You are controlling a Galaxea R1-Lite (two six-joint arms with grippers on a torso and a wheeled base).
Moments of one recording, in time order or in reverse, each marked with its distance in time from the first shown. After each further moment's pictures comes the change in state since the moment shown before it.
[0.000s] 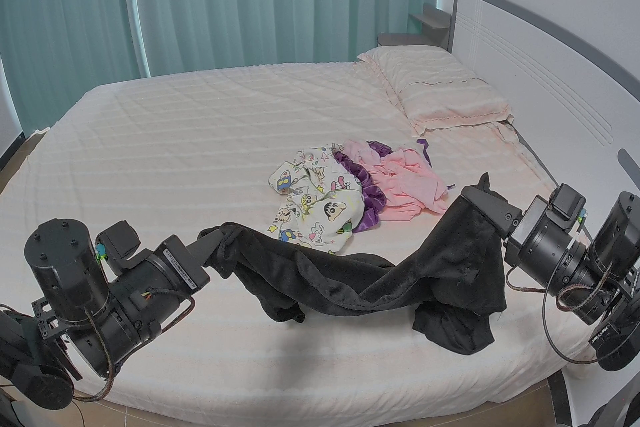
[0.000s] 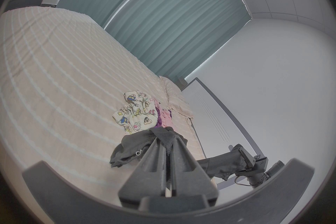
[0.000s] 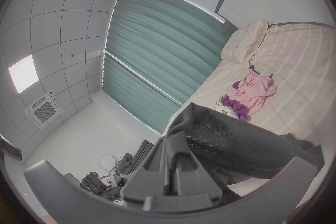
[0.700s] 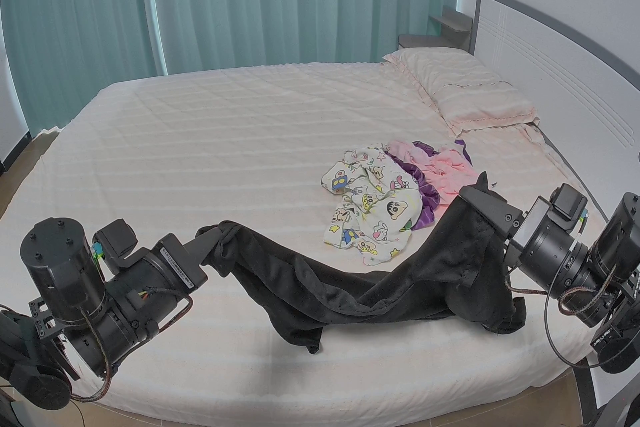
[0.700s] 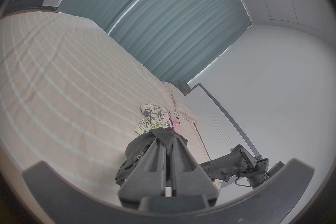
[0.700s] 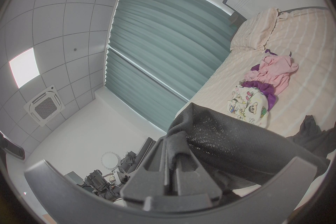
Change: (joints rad) left arm 0.000 -0.012 0.000 0.000 -0.001 0.002; right arm 0.028 -0.018 0.000 0.001 0.000 -0.002
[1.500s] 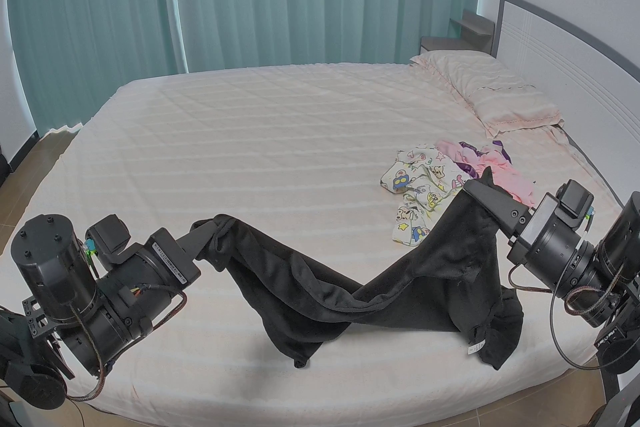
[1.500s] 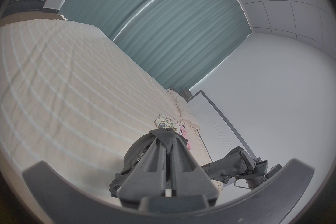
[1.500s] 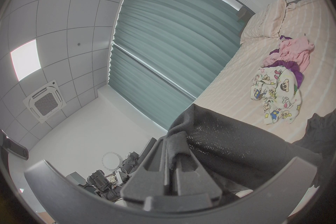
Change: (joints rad) left arm 0.004 -0.027 -0.002 0.000 0.000 0.000; right arm 0.007 -0.022 0.003 -0.015 0.000 -0.006
